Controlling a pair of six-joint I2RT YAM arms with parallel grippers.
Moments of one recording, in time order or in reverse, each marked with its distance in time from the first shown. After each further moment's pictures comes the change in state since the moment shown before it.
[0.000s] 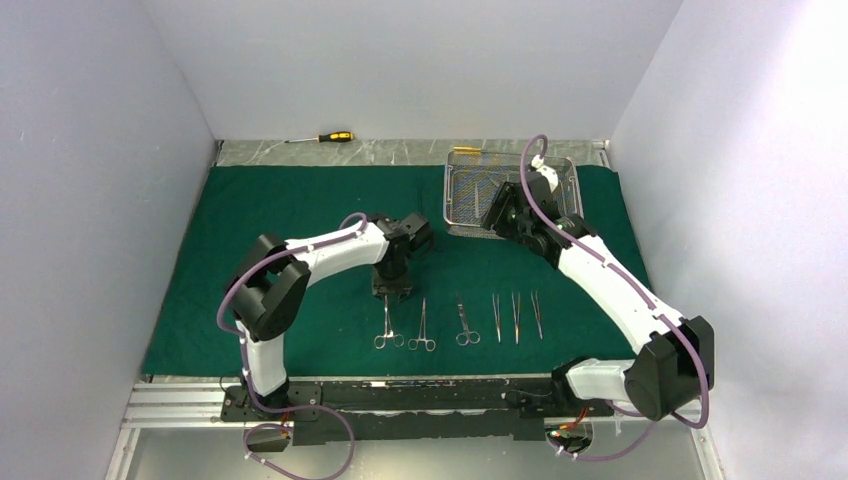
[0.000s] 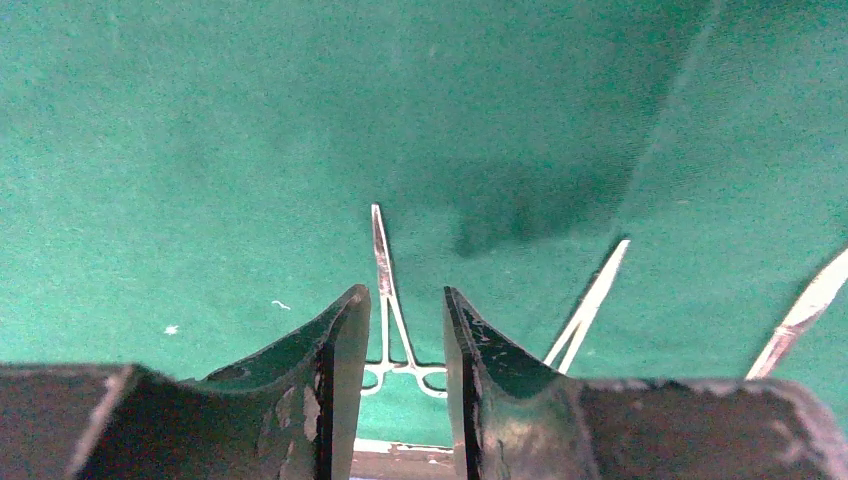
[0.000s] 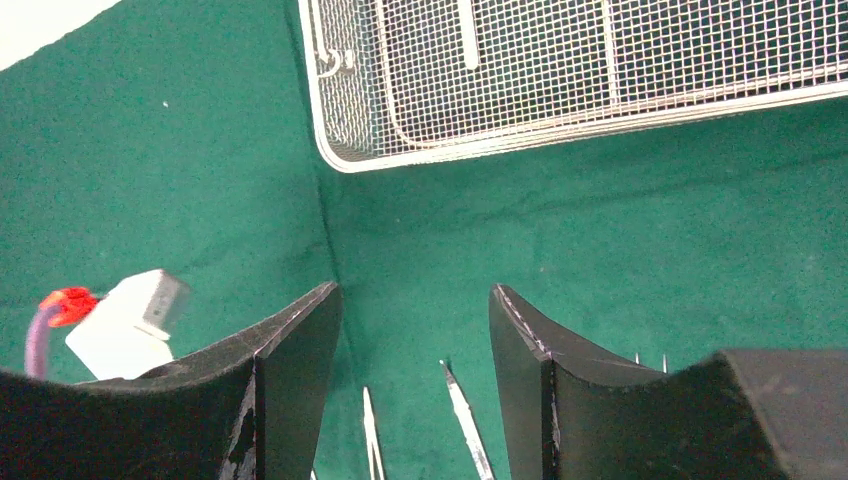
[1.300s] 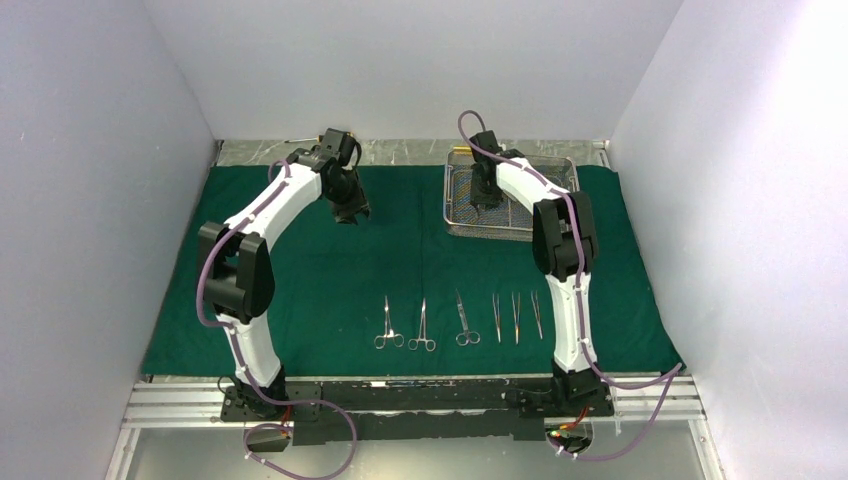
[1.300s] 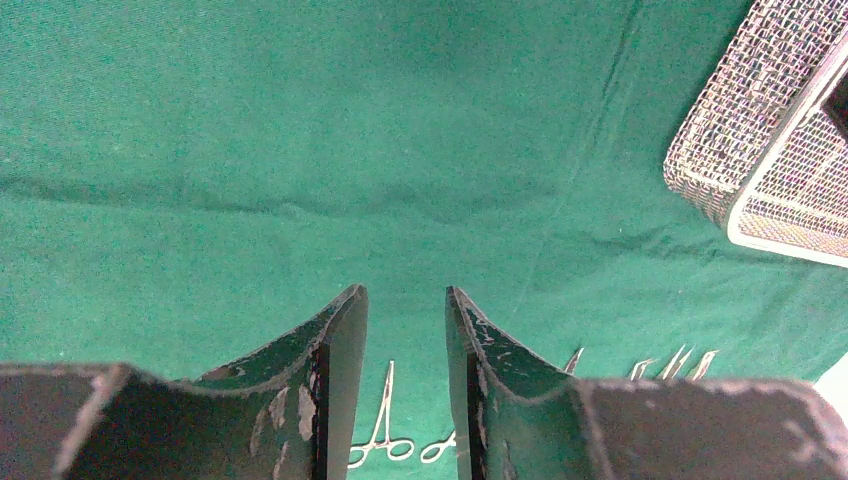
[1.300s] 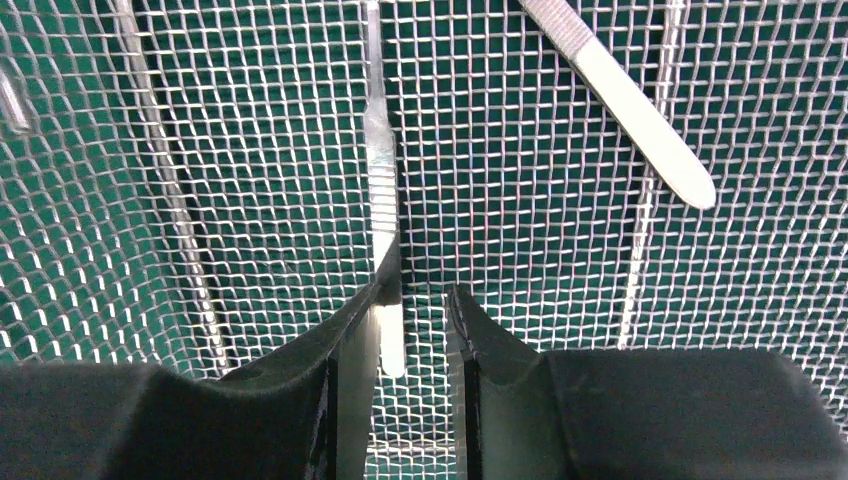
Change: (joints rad) left arm 0.464 -0.003 0.307 0.051 0.198 0.203; right arm -0.117 1.001 0.793 -0.186 0.002 -0.325
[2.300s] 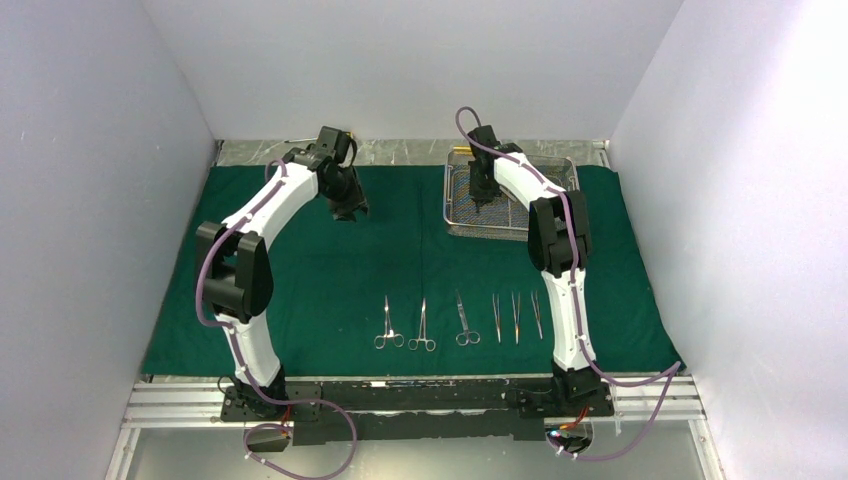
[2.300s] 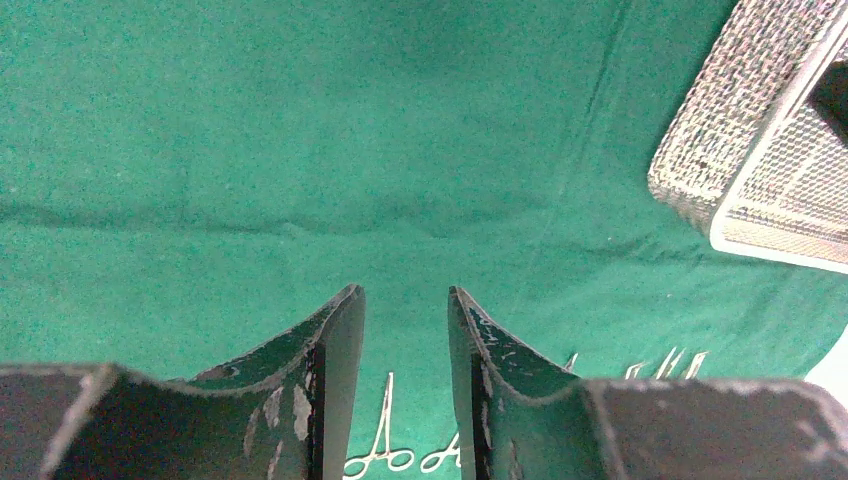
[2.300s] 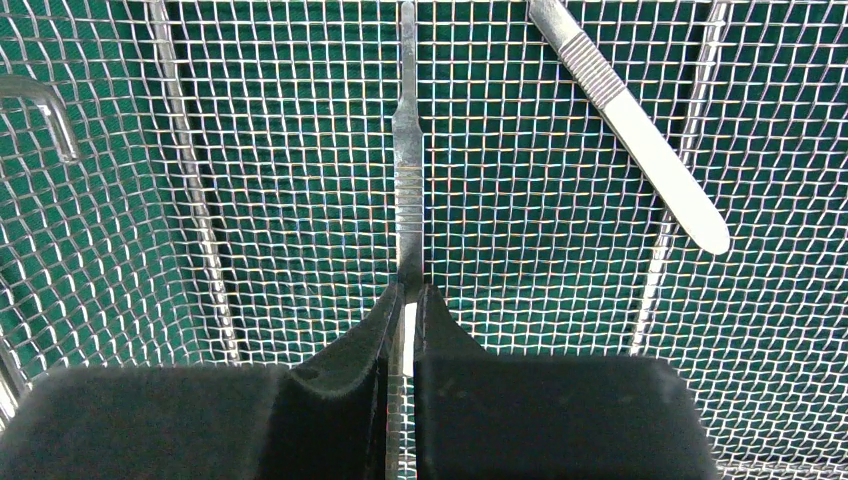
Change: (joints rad) left arm 0.024 0.000 -0.002 0.029 0.020 0.011; right arm -0.014 0.089 0.146 -0.078 -0.058 -0.046
